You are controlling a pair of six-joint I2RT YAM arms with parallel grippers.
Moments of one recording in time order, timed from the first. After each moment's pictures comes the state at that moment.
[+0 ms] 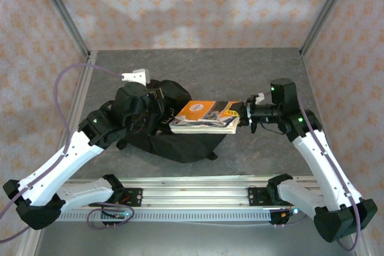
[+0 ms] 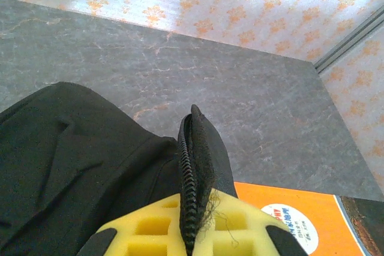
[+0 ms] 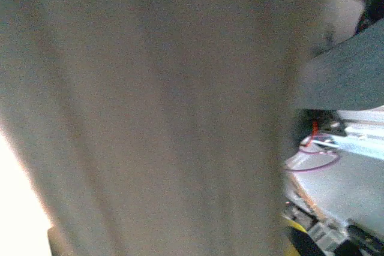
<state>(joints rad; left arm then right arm) -0.70 1.03 1.23 -0.70 -0.37 -0.65 0.29 0.96 1.04 -0.70 -0.94 1.55</state>
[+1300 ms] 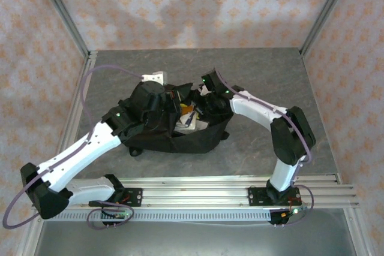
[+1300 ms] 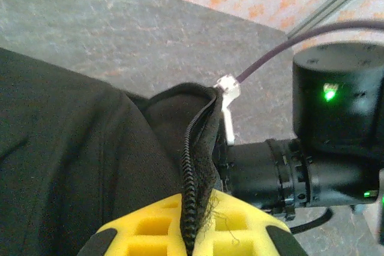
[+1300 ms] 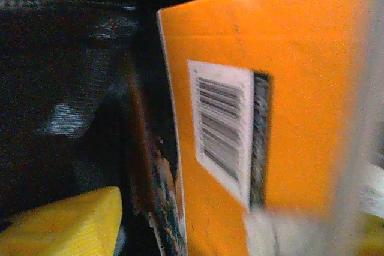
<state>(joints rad) -0.70 1.17 1.14 -0.50 -0.20 -0.73 0.61 1.76 1.30 -0.44 -0.55 1.08</state>
